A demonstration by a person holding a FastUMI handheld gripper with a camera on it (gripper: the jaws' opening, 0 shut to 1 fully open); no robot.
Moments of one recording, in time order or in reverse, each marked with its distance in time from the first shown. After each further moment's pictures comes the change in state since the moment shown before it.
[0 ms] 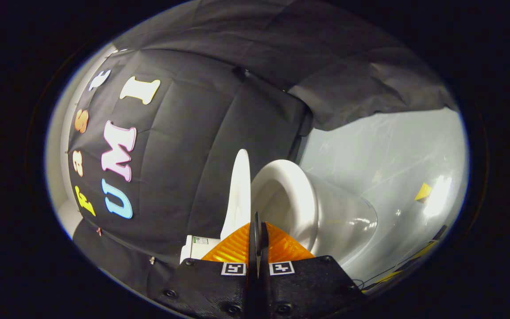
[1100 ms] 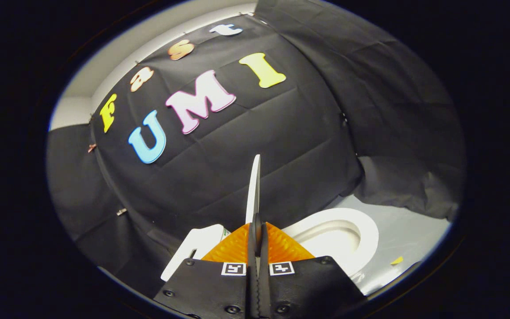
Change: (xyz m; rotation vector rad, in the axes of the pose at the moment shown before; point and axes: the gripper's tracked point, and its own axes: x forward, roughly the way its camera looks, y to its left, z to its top) arm -0.044 0.281 -0.089 -0.644 -0.135 0.078
